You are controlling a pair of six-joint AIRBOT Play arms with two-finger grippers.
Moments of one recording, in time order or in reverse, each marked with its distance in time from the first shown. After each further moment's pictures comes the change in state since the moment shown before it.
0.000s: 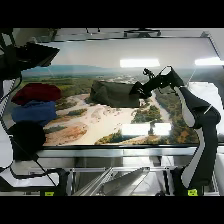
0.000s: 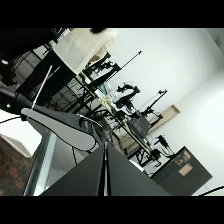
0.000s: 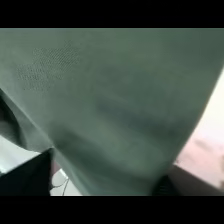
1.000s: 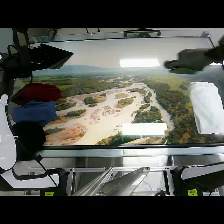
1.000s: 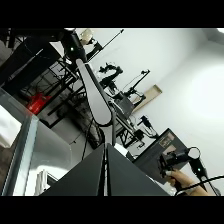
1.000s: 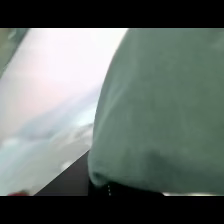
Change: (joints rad) left arm -0.122 0.000 0.000 0.000 0.012 0.000; right arm -0.666 0.478 0.115 -0.089 0.034 0.344
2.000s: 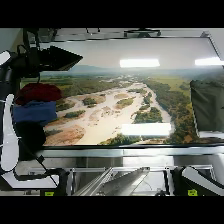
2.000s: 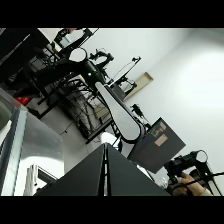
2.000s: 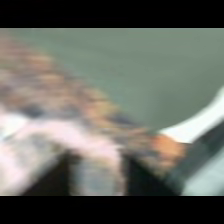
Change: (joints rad) left arm -0.066 0.000 0.000 0.008 0.016 -0.008; right arm -0.219 0.438 -0.623 -0.323 0.081 0.011
